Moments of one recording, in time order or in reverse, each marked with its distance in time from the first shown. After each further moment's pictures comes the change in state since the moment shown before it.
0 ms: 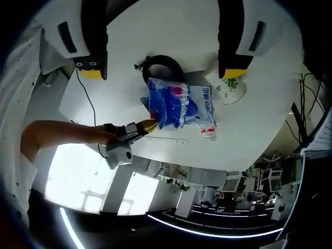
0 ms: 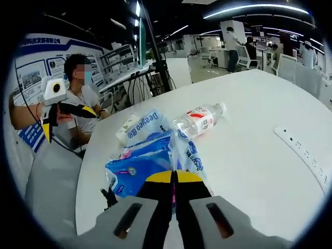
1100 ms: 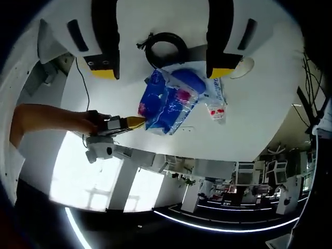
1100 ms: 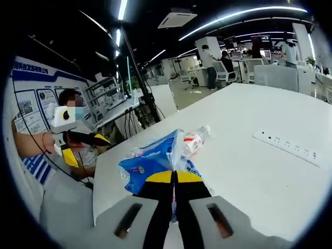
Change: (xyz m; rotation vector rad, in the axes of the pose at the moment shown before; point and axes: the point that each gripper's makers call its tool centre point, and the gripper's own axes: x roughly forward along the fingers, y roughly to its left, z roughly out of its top) left arm 0.036 -0.013 0.047 0.034 -0.041 -0.027; right arm -0.064 0.015 0.035 0.152 -0.230 -0.111
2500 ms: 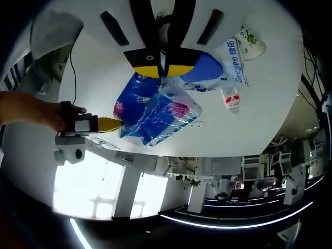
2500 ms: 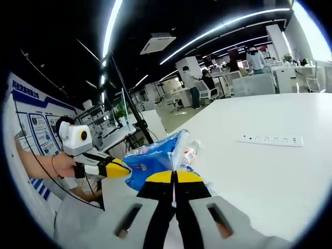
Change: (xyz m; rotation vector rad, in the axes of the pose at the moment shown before) left arm 0.047 -0.038 0.019 0.090 0.030 0.005; right arm -0.076 0.019 0.010 0.120 -0.201 -0.115
